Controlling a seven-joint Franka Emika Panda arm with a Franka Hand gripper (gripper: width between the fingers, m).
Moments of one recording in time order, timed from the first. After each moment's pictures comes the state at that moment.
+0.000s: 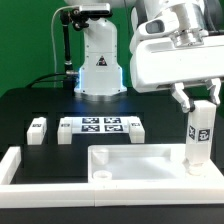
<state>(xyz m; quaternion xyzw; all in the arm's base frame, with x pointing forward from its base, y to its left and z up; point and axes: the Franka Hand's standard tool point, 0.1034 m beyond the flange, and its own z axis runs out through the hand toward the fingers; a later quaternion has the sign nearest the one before) 0.639 0.105 0.140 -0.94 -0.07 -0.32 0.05</state>
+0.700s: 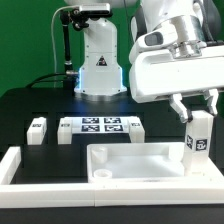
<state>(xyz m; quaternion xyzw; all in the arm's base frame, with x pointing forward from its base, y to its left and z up) 0.636 0.105 0.125 -0.95 -0.07 -0.31 0.05</state>
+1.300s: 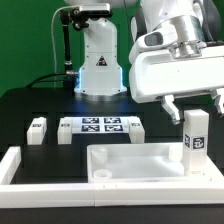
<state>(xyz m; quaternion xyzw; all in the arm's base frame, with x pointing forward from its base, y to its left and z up) 0.636 0.104 0.125 -0.95 -0.07 -0.31 0.05</state>
